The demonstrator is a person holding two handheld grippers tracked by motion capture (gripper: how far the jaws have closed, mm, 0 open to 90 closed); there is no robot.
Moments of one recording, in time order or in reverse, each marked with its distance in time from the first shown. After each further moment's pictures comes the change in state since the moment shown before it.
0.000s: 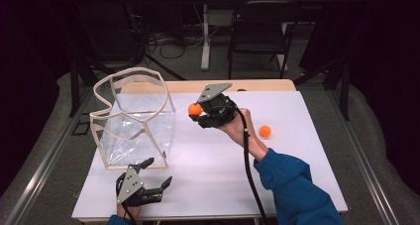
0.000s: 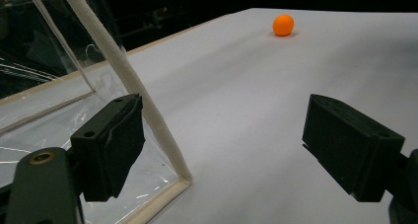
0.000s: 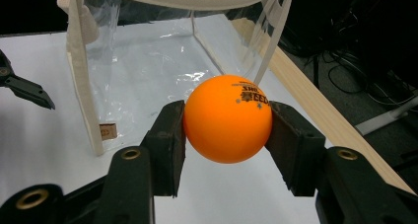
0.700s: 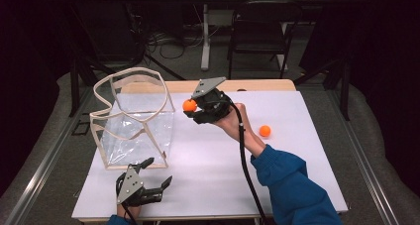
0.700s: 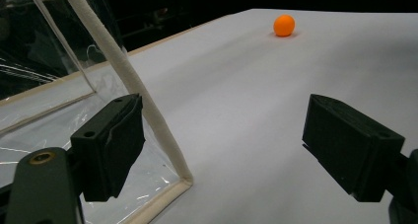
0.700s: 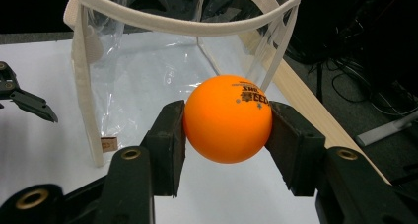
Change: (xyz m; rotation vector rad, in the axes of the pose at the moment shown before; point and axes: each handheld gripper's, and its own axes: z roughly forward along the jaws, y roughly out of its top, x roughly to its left) left arm 0.000 0.000 0.001 0.001 0.001 0.001; right arm -0.003 0.016 0.006 -0.006 0.021 -0.026
